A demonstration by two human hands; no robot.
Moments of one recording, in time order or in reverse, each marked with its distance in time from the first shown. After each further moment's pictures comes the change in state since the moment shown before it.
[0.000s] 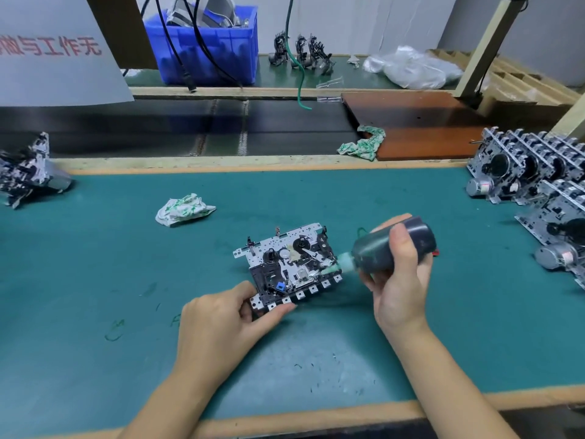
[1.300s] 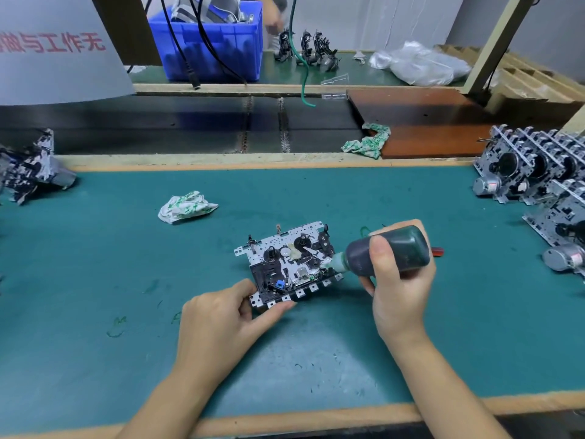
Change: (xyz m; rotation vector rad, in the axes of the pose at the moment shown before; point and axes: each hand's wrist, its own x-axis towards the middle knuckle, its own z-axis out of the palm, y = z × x) left_hand 0.000 0.001 -0.001 -0.014 -0.018 -0.034; right_hand -0.003 0.008 -0.006 -0.183 -0.153 -0.302
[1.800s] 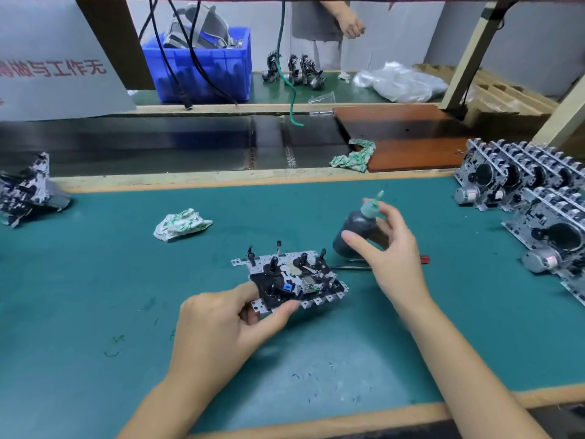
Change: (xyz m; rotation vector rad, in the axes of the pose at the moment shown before) left_hand 0.016 0.025 -0.028 -0.116 -0.032 0.097; right_hand 0.045 0.012 -0.023 -0.402 -0.151 0.085
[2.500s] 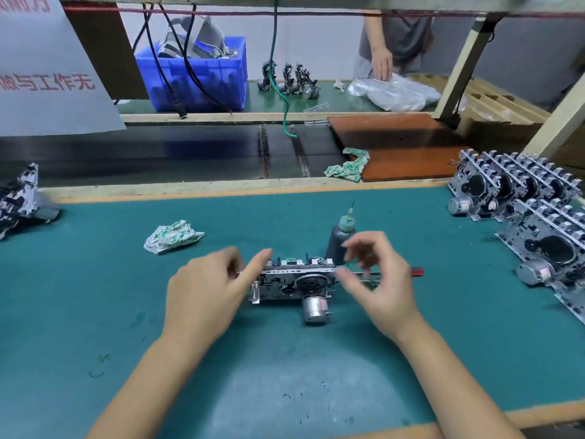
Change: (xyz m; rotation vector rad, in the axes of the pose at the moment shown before) left_hand 0.048 -0.018 0.011 0.116 -0.051 -0.308; right_hand -0.010 0.000 -0.006 -0.157 -0.103 -0.352
